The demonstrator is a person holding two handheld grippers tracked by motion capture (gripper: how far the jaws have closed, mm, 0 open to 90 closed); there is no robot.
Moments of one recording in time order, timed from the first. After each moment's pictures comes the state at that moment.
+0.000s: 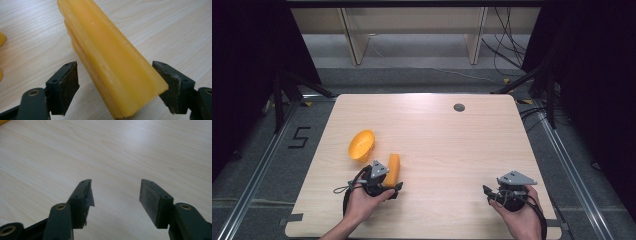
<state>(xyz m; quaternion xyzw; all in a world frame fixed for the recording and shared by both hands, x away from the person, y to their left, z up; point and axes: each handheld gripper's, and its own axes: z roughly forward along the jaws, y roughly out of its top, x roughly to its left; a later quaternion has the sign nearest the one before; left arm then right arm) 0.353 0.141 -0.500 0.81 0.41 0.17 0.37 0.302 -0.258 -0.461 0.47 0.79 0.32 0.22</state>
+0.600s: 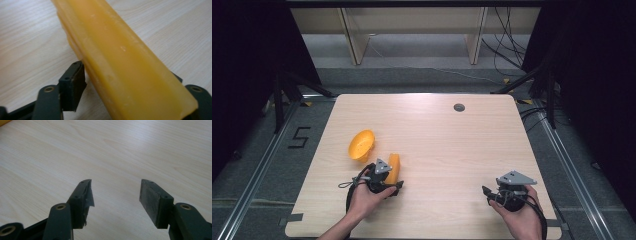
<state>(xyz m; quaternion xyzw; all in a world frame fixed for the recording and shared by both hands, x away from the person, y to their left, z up) 0.366 0.136 -0.508 0.83 0.41 0.15 0.34 0.302 -0.259 -0.461 0.47 0.79 0.32 0.23</state>
